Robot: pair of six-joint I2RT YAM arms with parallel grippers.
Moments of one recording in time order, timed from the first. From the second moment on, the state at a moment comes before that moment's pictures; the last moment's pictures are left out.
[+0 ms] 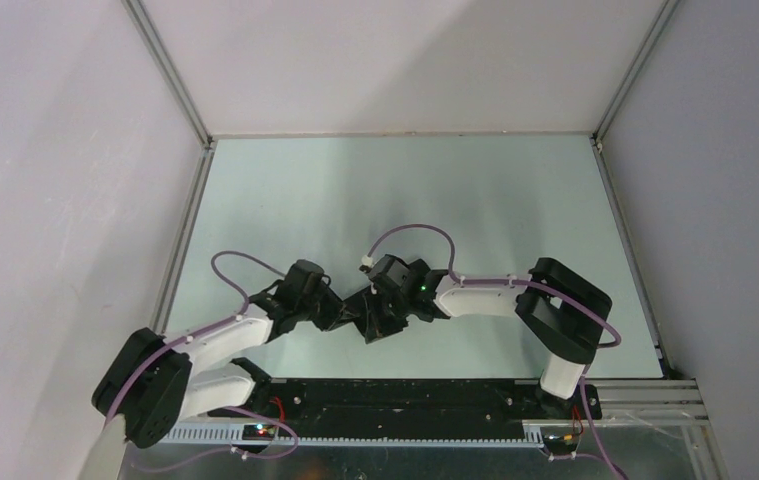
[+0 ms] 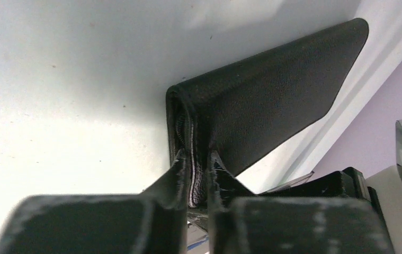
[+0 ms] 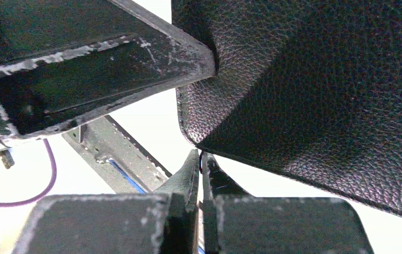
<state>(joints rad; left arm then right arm) -0.59 1.13 0.38 -0.16 0.16 -1.29 1.05 1.76 0.99 -0.15 -0.29 0.73</state>
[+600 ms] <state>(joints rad) -0.54 1.16 0.39 -0.11 0.22 -1.26 0.72 1.46 0.75 -0.30 -0.23 0.63</state>
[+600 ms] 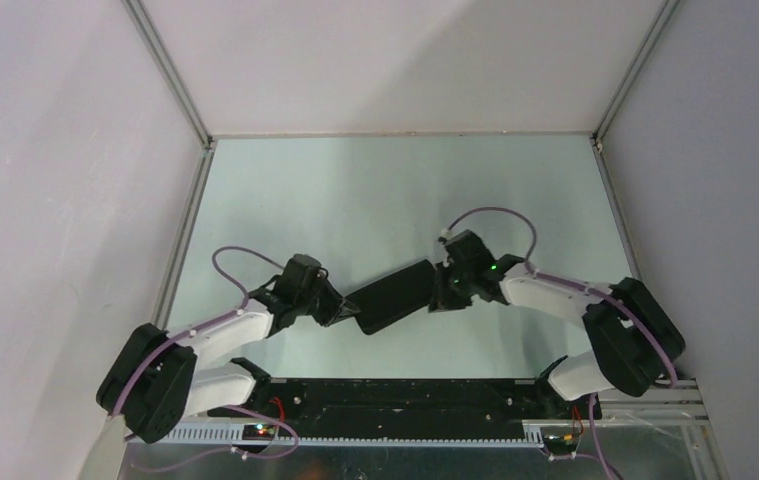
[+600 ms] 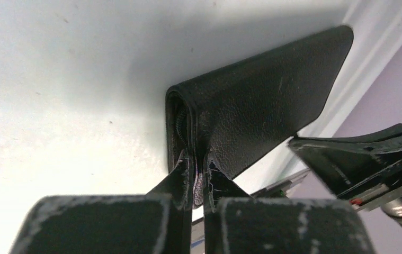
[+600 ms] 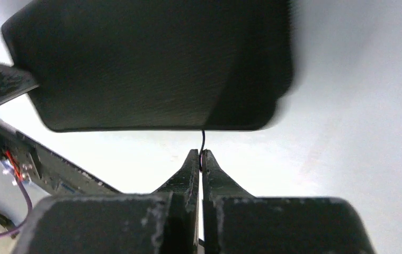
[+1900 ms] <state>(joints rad) -0.51 1.07 0.46 -0.30 0.10 -1.10 1.02 1.69 0.89 -0.03 -0.28 0.78</state>
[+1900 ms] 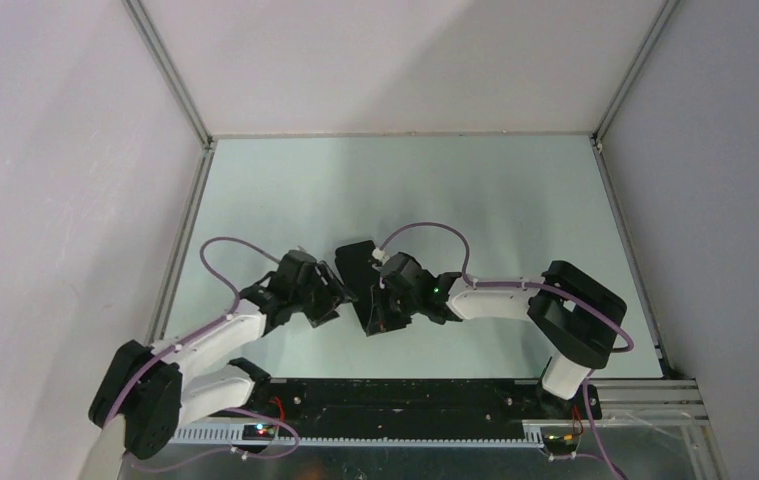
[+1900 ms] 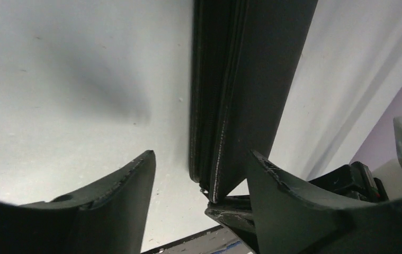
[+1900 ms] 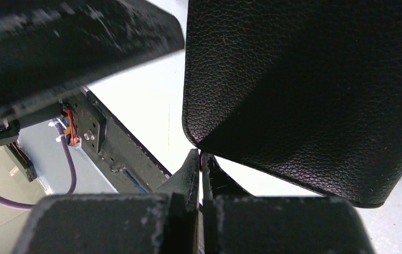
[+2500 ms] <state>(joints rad) -0.64 1.22 0.48 -0.15 0.14 -1.22 1.02 1.69 0.91 -0.10 -0.24 0.73</state>
